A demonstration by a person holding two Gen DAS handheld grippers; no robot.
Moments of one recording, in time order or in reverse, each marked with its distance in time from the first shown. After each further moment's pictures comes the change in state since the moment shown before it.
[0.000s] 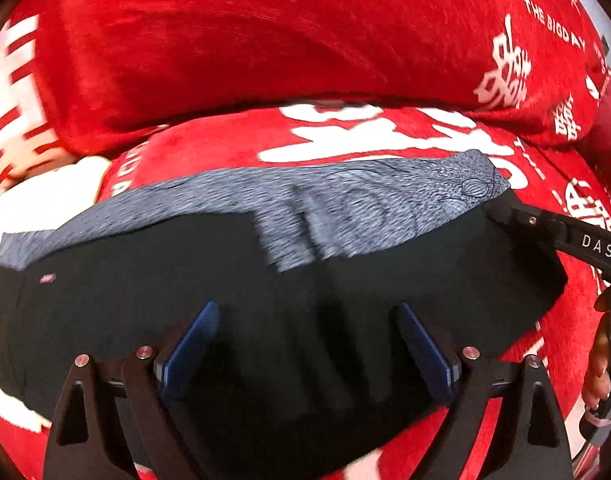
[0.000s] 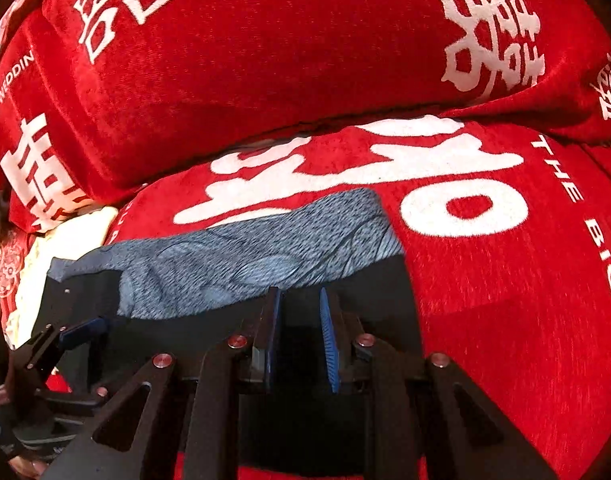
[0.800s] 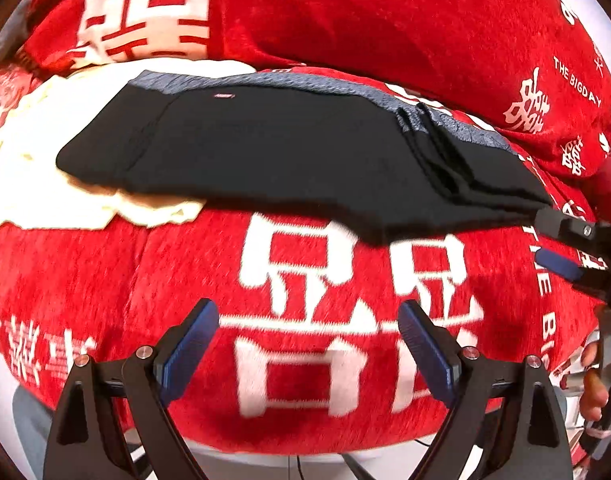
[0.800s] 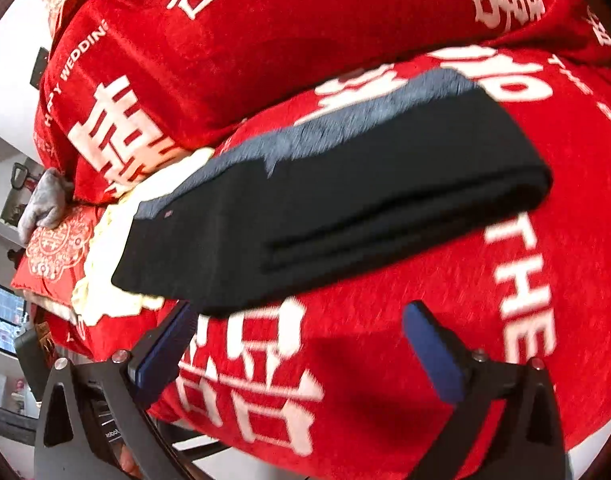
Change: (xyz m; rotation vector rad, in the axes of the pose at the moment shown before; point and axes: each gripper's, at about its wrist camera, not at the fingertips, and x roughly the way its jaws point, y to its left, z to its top) left arm -0.093 0.097 -0.167 -0.243 -0.035 0.018; right arm -0.051 0.087 -0.131 0.073 0.088 0.212
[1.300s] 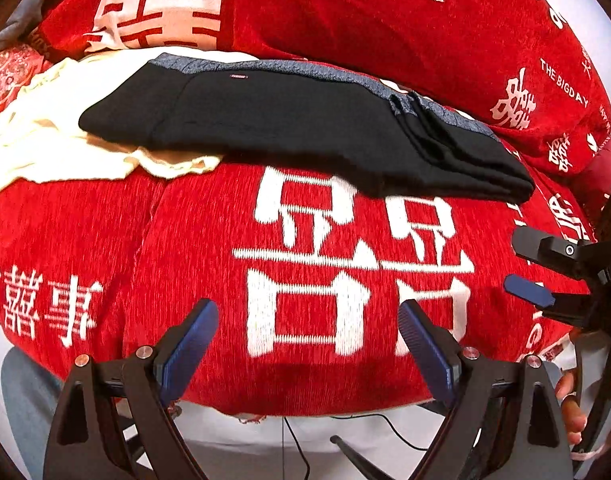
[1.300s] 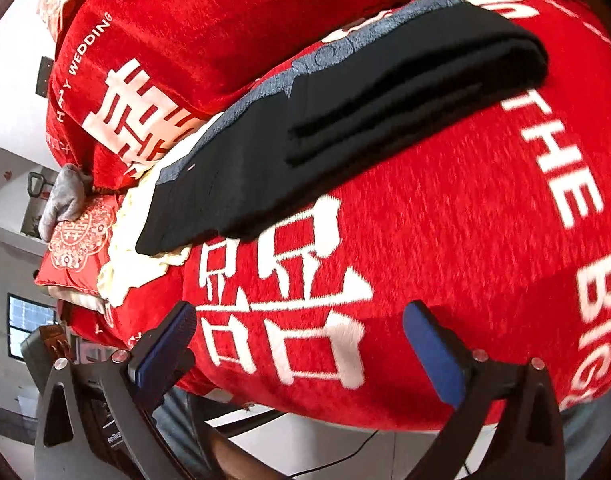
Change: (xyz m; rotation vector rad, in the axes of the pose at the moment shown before) left arm -0.019 0.012 -0.041 -0.012 -0.015 -0.037; right arm 0.006 0.004 -0.062 0.105 0.047 0.112
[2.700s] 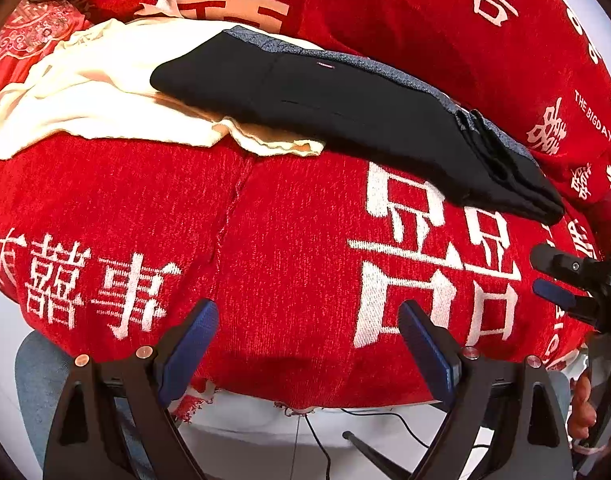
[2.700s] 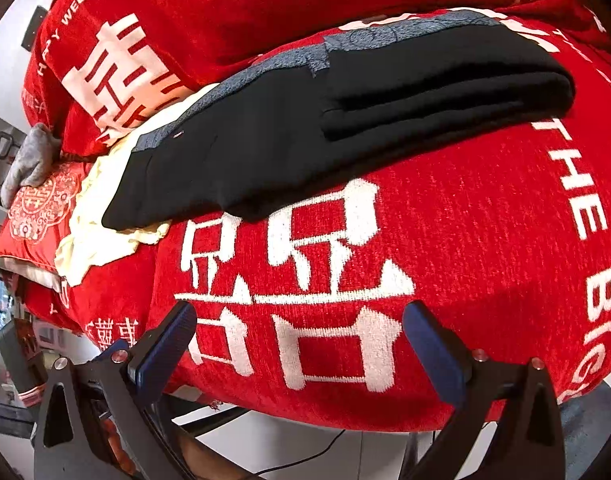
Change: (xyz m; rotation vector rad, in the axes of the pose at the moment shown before) left arm 0.001 0.075 -0.004 -0.105 0.023 0.027; right arm 0.028 0.045 -0.006 -0.110 0.033 -0.207
